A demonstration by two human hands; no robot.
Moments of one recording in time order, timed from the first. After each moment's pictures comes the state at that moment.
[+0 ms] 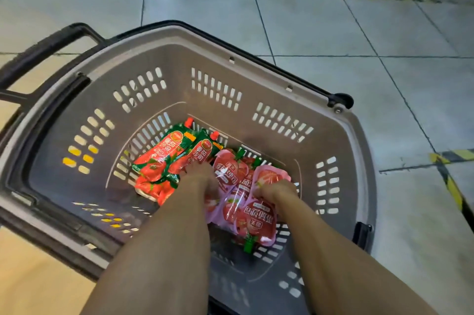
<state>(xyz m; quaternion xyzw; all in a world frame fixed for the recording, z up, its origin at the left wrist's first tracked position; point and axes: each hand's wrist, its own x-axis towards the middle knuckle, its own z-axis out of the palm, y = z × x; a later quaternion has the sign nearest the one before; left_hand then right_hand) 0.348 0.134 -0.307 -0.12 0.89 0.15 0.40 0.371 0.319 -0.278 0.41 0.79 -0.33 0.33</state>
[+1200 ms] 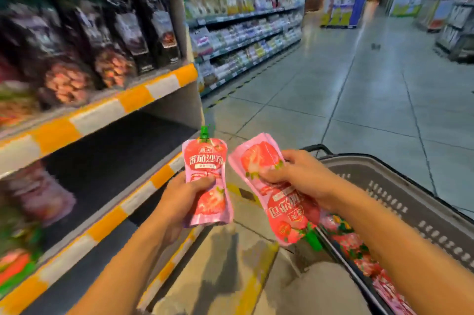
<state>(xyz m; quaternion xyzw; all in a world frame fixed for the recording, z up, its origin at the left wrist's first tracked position) 0.728 -0.109 0.027 -0.36 0.56 0.71 -0.23 0.553 0.068 0.084 -0.33 0.73 -0.50 0.33</state>
